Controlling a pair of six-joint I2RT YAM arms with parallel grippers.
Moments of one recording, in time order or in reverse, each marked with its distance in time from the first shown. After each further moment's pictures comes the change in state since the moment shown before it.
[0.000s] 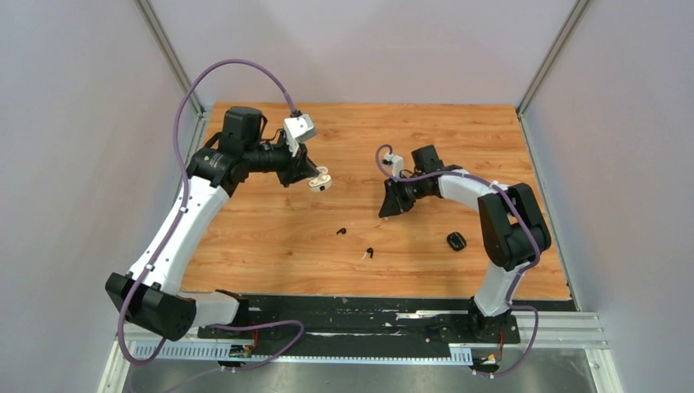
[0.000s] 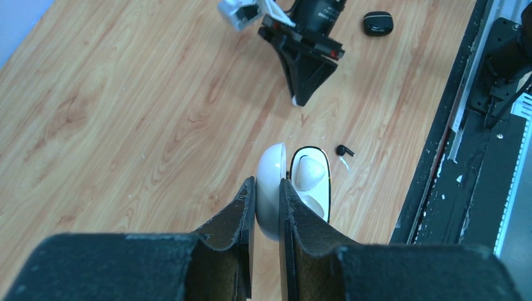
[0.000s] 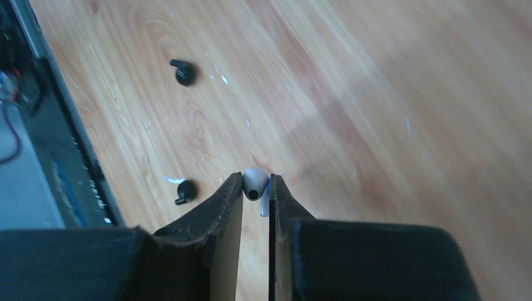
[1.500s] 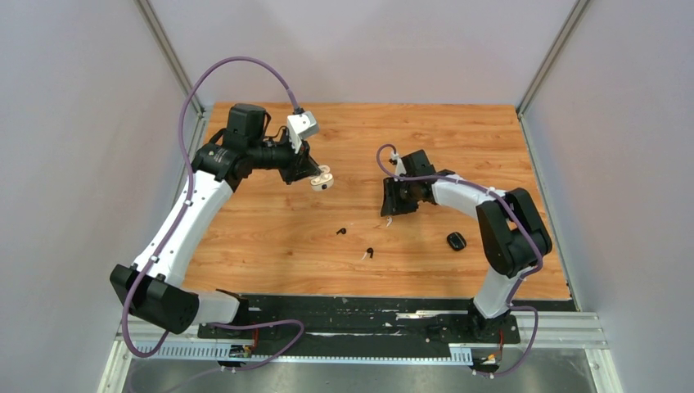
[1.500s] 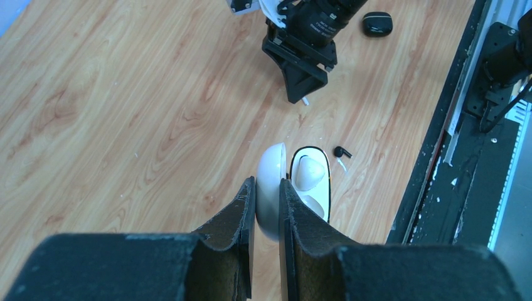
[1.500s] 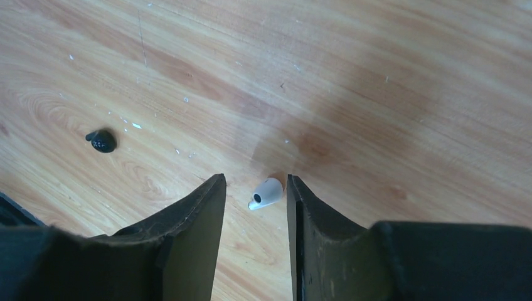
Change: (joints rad) left arm 0.000 0.047 0.019 0.000 0.004 -0.022; right arm 0.036 -0.061 -0.087 0.065 0.456 0.534
